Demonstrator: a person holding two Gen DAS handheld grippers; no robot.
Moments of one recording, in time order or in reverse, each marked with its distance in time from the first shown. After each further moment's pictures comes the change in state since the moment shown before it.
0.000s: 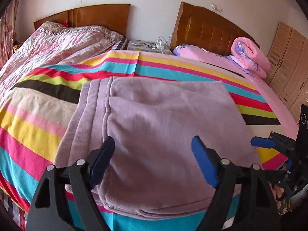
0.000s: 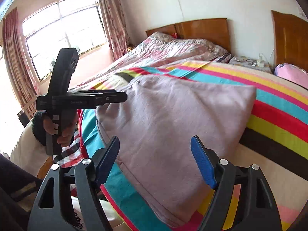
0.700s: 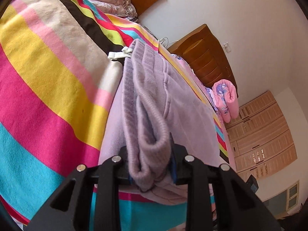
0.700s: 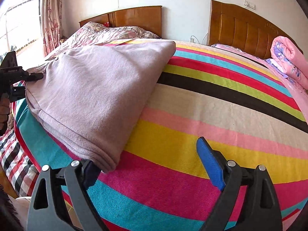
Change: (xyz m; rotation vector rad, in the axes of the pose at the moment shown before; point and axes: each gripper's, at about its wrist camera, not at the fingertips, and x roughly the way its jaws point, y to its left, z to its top) left arm 0.001 0.121 -0.033 -0.479 0.007 -0.410; right arm -0.015 -0.030 -0.078 0.193 -0.031 -0.578
